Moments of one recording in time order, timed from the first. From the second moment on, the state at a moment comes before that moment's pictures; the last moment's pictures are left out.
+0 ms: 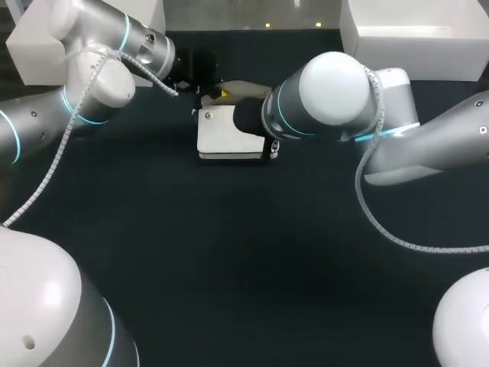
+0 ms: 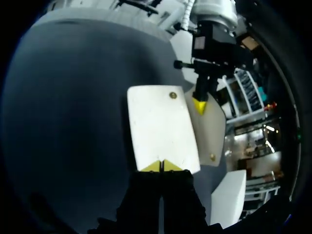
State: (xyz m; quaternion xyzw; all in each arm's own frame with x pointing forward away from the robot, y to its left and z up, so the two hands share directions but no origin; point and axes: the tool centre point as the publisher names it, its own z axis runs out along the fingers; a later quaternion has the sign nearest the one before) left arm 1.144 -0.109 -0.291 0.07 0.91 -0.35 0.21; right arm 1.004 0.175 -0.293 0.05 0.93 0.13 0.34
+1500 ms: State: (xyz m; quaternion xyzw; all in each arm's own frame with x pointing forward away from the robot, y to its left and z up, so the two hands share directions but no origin) left arm 1.150 -0.108 -0.317 0.13 0.91 -0.34 0.20; right arm 0.993 0.188 -0.352 0.00 0.92 0.03 0.40
